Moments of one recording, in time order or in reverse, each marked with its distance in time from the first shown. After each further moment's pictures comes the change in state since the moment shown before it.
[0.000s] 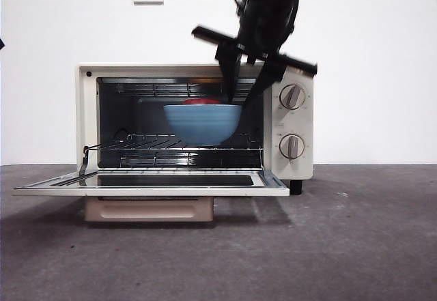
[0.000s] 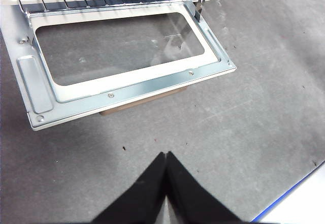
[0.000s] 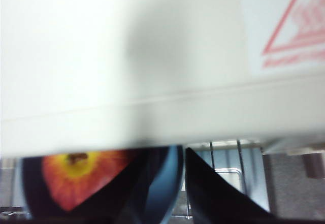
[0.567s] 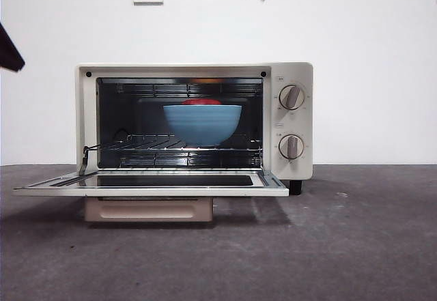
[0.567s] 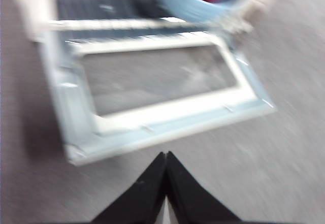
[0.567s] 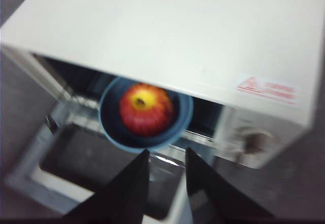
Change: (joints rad) left arm 0.142 0.154 0.000 0.174 0.010 0.008; right arm 0.110 -0.361 0.005 -0.234 0.087 -0.453
